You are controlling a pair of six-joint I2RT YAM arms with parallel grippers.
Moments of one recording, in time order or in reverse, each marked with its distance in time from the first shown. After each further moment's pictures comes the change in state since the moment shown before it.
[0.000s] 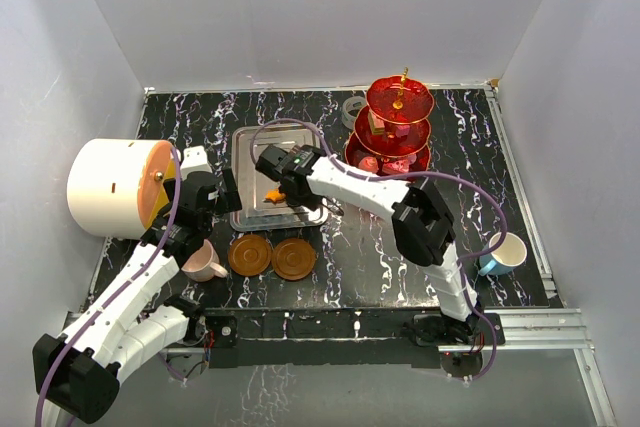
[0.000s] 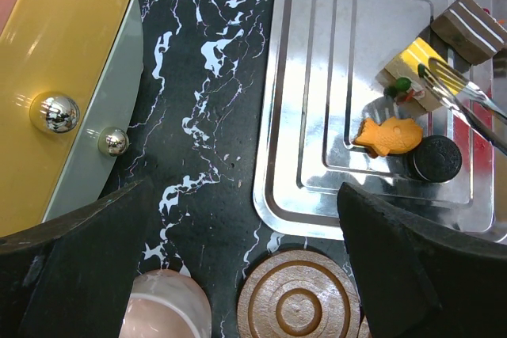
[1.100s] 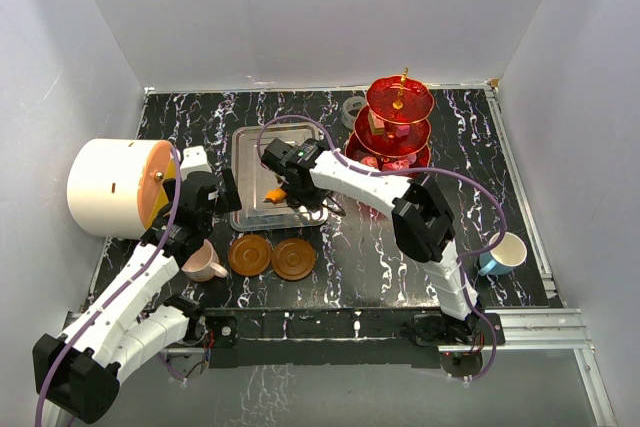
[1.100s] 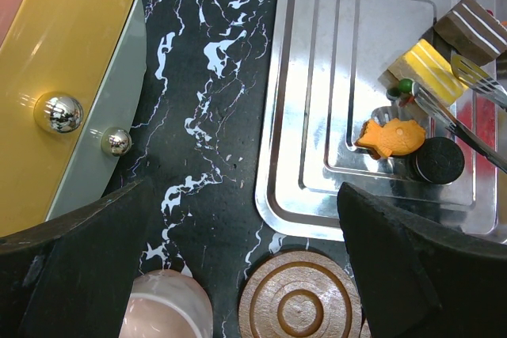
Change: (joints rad) left arm 0.000 0.000 0.000 0.000 -0.007 0.000; right arm -0.047 0.016 0.051 -0.045 -0.102 0.034
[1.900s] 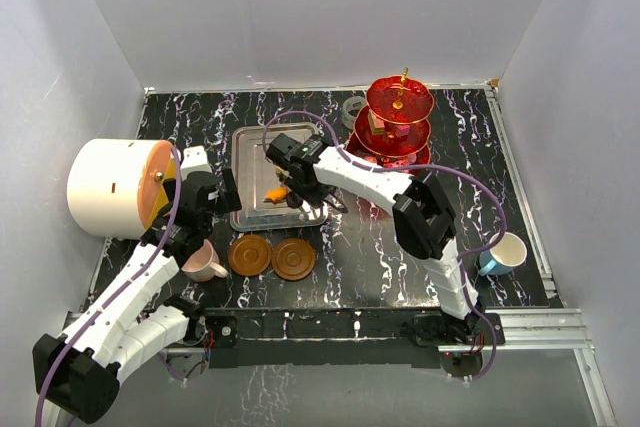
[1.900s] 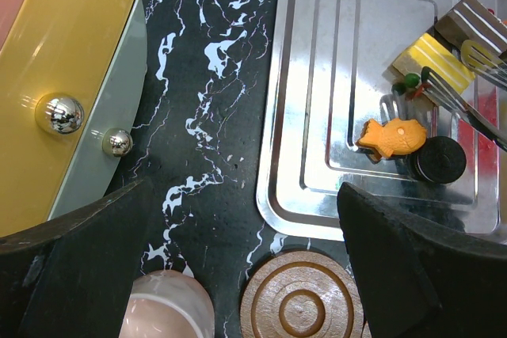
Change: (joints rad) left arm 0.000 0.000 0.000 0.000 0.000 0.007; right arm -0.031 0.005 -0.008 0.024 -0.003 0.008
